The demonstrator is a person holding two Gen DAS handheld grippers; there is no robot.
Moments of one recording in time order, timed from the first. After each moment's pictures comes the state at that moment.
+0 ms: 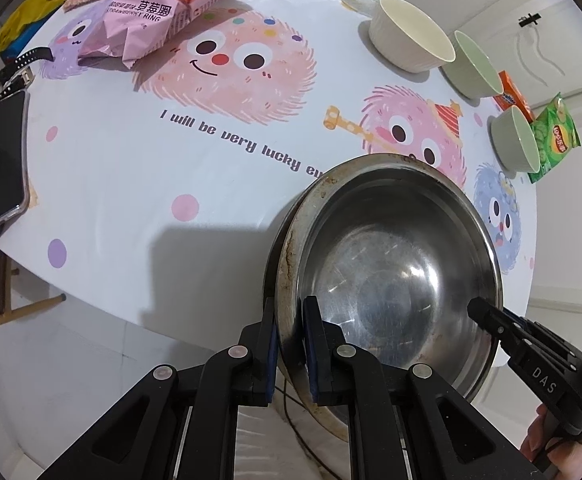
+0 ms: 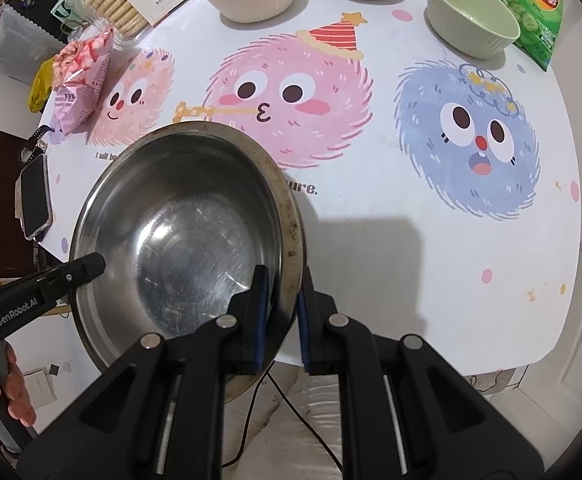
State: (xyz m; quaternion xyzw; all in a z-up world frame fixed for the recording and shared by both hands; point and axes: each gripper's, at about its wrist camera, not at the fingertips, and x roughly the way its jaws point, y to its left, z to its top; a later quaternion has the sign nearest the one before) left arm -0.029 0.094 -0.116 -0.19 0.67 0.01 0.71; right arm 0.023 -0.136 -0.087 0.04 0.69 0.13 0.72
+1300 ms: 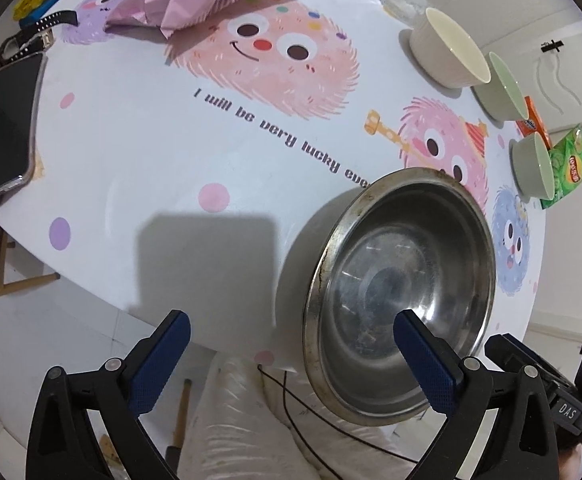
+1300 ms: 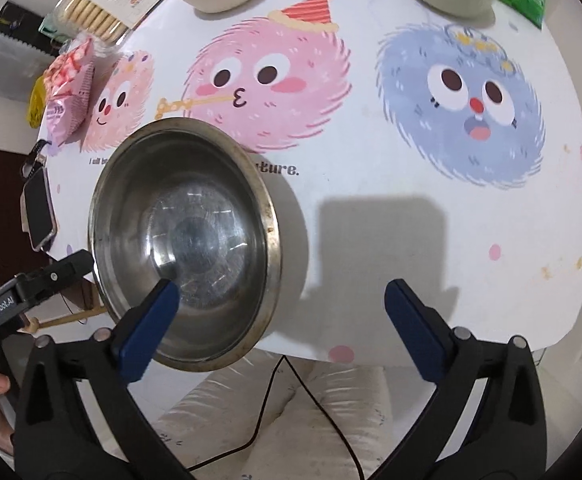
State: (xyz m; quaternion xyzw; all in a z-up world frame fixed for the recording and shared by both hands) left arm -0.031 0.115 -0.138 -0.23 0.67 0.04 0.70; right arm 0.022 -0.160 -0.104 0.10 0.71 0.12 0.69
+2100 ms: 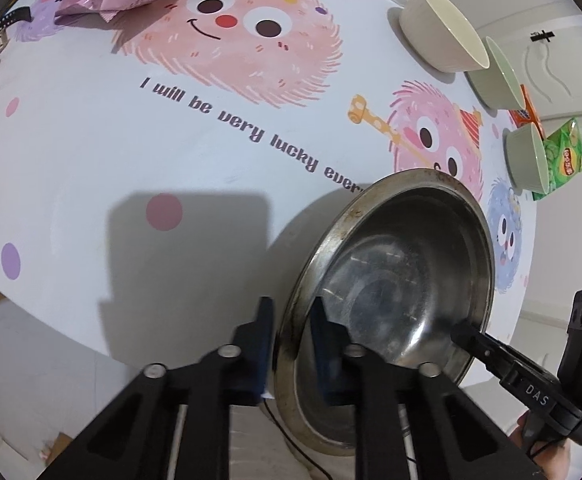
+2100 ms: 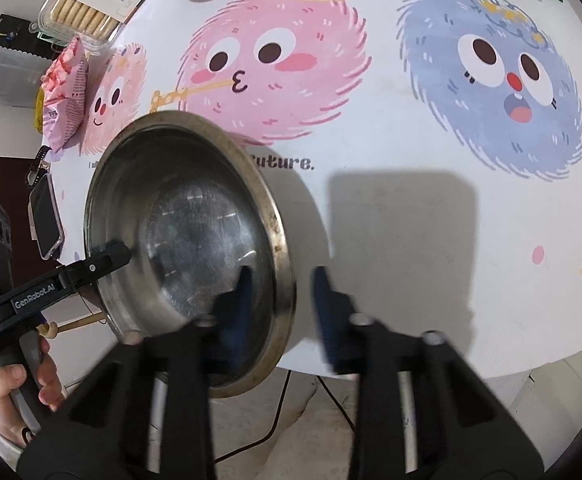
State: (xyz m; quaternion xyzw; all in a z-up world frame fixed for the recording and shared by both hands) left arm -0.011 0.106 -0.159 -0.25 0.68 0.00 0.69; right arm 0.034 -0.154 -0.133 0.13 0.72 0.14 0.67
